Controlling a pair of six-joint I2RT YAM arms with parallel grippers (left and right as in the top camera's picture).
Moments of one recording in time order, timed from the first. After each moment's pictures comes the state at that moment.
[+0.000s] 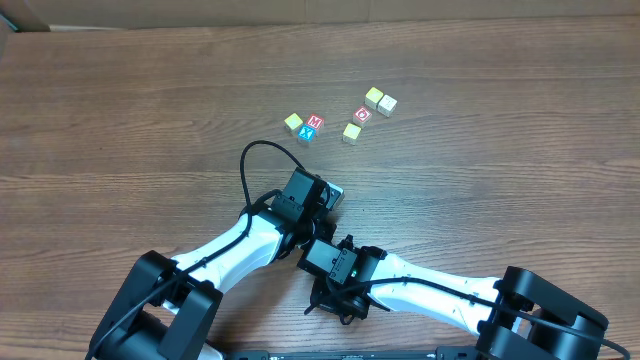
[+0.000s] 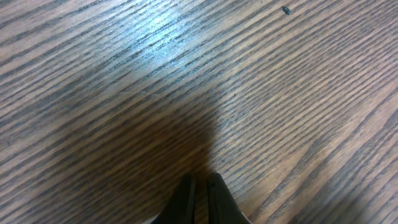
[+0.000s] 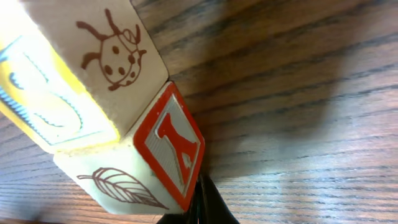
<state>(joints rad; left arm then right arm) -0.57 1.63 0.75 -0.33 0.19 -0.08 1.08 1.70 0.87 -0.55 -0.22 1.40</state>
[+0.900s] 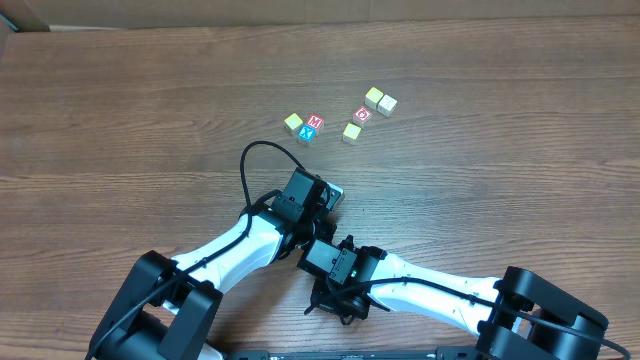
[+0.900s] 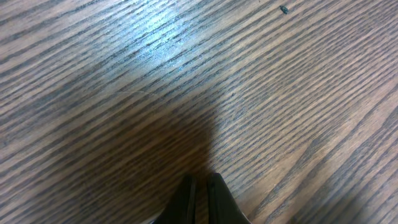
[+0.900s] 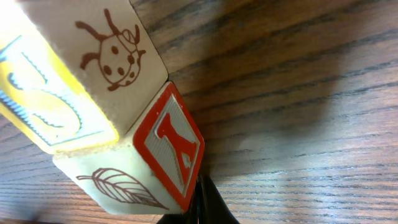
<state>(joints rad) -0.57 1.63 0.74 -0.33 0.19 -0.08 1.08 1.70 0.87 -0.55 -0.22 1.40</state>
